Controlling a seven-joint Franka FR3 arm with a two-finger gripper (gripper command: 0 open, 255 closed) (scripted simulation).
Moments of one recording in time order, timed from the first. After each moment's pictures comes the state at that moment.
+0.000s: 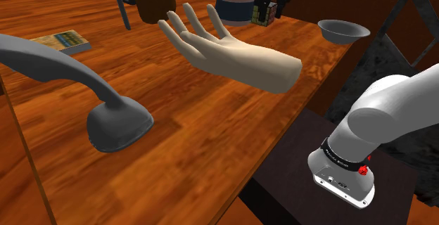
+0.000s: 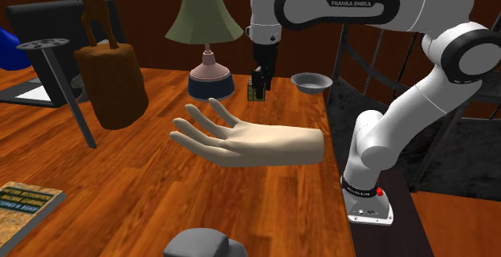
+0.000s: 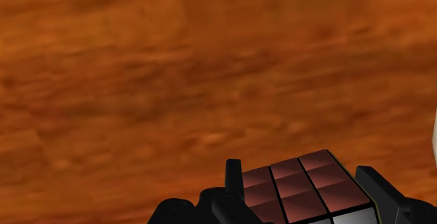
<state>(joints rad) -0.04 -0.56 0.09 -2.12 0.05 1.56 0.17</state>
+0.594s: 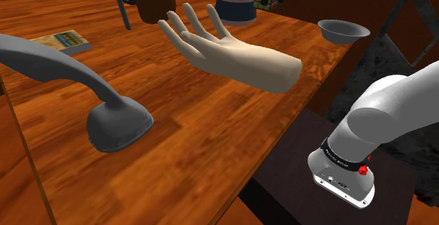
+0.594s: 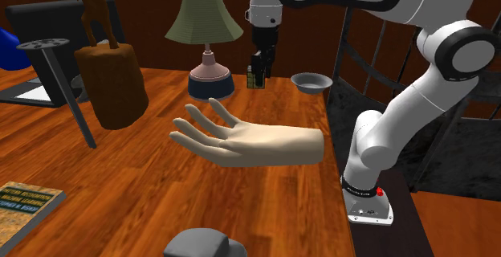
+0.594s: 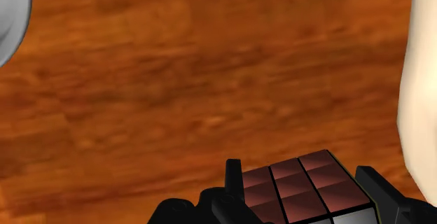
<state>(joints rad) -0.05 -0.52 0.09 -1.97 0.05 1.46 0.17</state>
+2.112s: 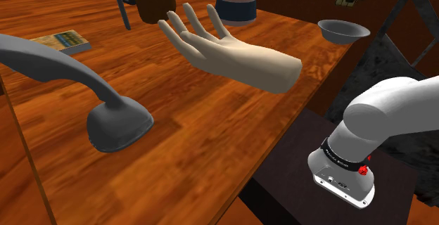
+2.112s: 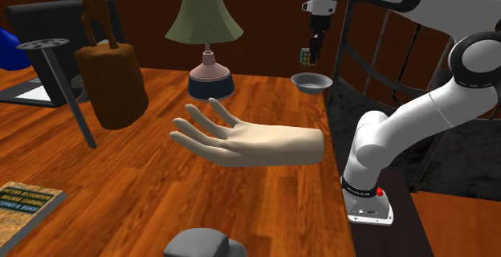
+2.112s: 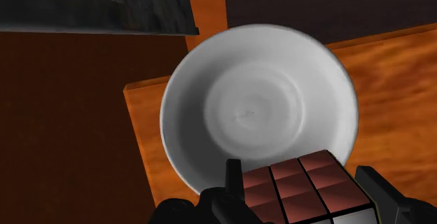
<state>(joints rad) -0.17 -0.74 -0.34 -2.06 -0.23 1.36 -0.34</state>
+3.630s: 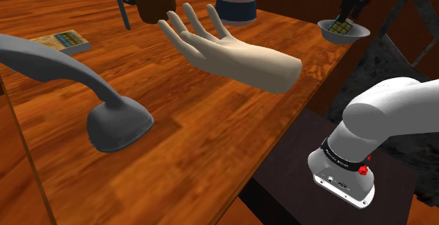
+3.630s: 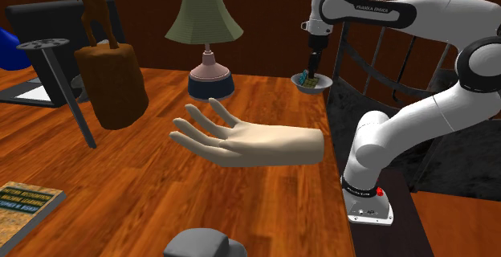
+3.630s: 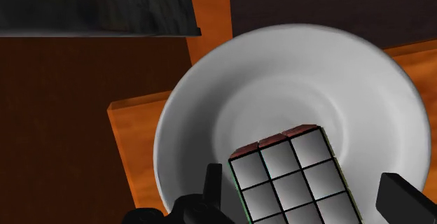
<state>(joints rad) -0.19 -0.80 -0.39 -2.27 -0.27 1.51 -0.35</state>
